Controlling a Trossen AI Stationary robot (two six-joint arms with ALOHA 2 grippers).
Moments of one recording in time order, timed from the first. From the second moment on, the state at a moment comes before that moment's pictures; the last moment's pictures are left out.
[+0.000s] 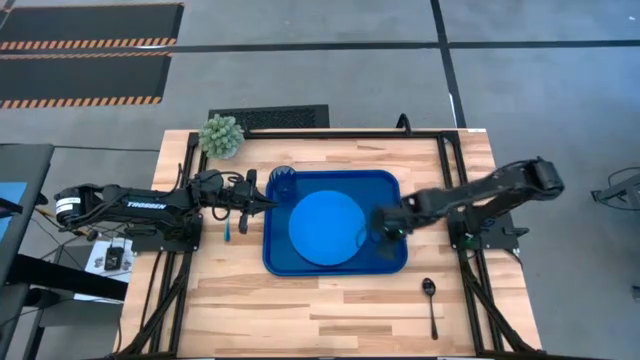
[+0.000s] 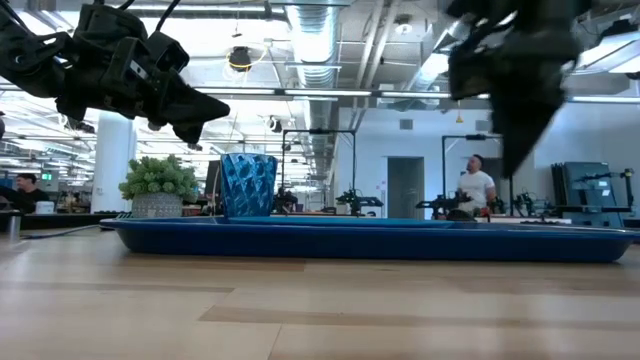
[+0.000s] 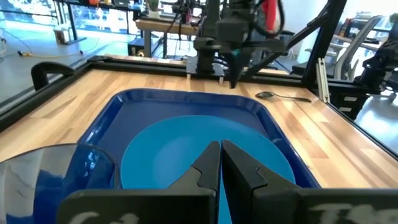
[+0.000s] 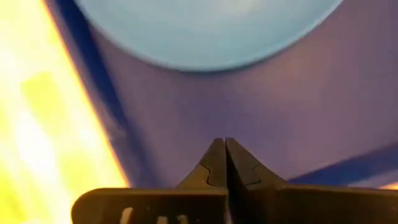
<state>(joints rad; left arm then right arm) 0.35 1.00 0.16 0.70 0.40 -0.05 0.16 1.38 0.89 -0.73 0.00 0.59</state>
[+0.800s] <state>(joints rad) 0.35 1.00 0.16 0.71 0.40 -0.06 0.90 1.45 0.86 -0.84 -0.09 2.17</state>
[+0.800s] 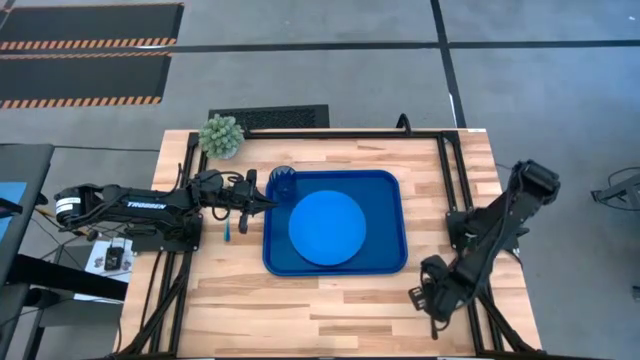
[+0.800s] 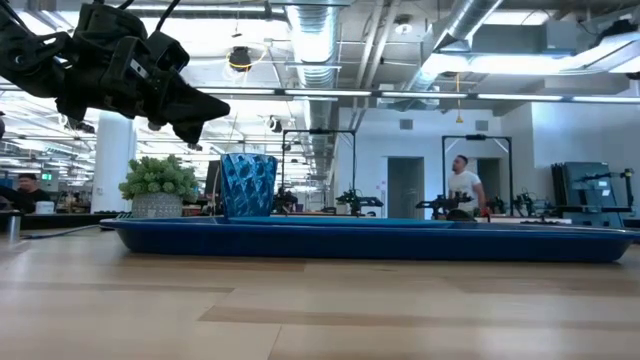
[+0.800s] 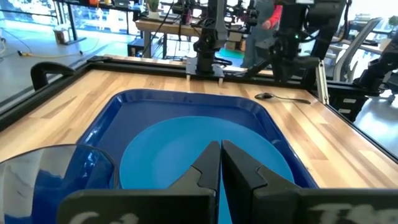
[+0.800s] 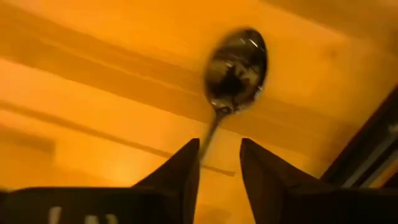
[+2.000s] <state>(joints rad) 0.35 1.00 0.16 0.72 0.40 -0.04 0.77 1.48 0.86 -0.59 0.29 1.93</state>
